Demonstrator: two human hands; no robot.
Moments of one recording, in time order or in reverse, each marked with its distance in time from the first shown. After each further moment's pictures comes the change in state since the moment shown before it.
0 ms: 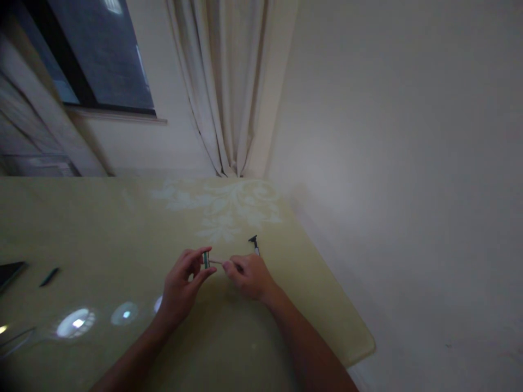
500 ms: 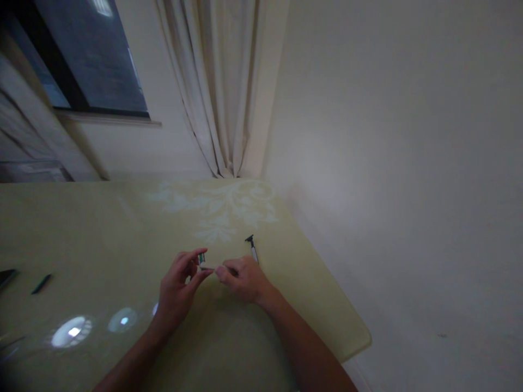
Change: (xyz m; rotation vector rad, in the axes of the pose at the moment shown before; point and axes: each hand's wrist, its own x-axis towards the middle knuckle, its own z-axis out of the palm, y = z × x) left_hand -0.003 -0.001 0.000 0.033 0.007 0.018; right_hand 0.000 0.001 0.001 0.100 -0.027 -0.014
